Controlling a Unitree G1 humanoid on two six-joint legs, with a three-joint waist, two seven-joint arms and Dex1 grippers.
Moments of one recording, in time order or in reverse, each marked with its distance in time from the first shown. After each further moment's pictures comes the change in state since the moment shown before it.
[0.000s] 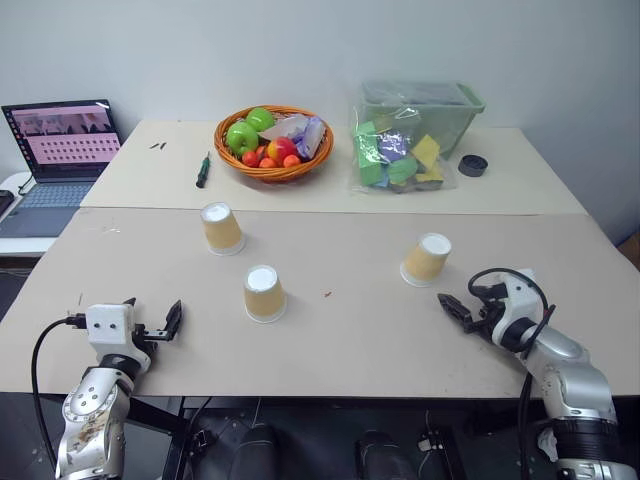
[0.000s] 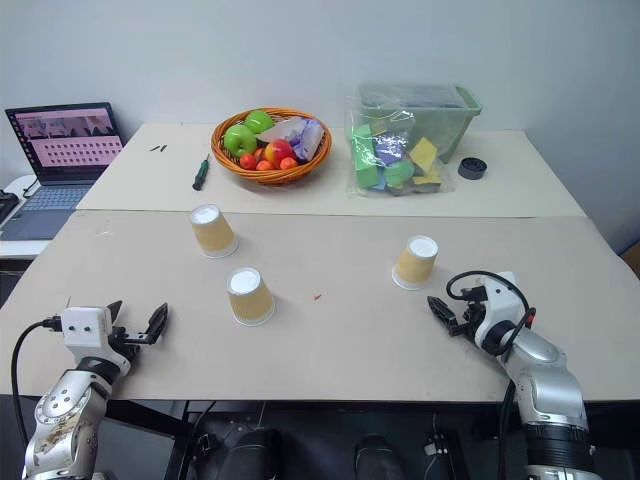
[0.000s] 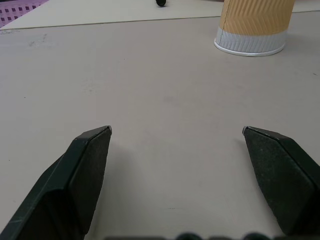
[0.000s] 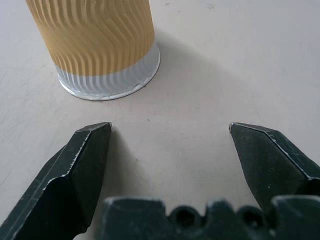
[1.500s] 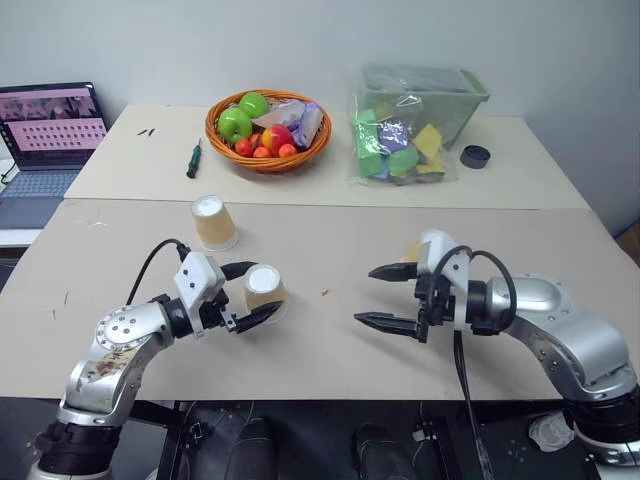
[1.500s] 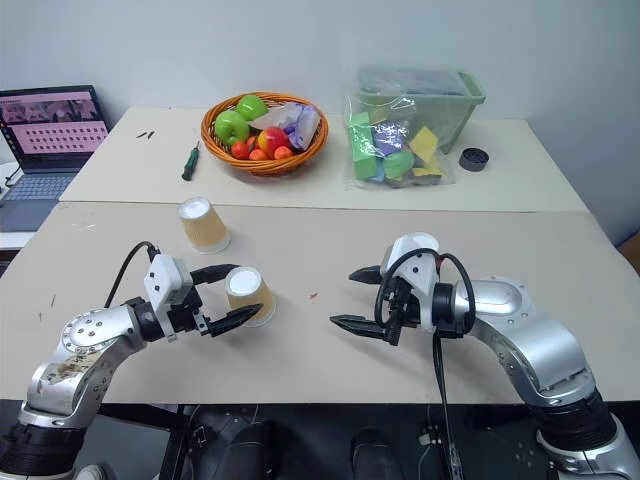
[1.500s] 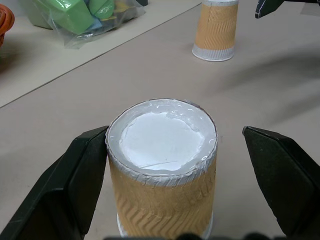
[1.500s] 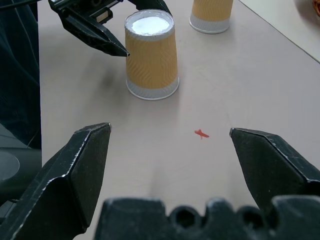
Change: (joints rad) left arm -0.226 0.247 -0.304 -0.312 -0.134 0.260 -0.492; right arm -0.196 -0.234 0.308 -0.612 0.244 0.294 0.308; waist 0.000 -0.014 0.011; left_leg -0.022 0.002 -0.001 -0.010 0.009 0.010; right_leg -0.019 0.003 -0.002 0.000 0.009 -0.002
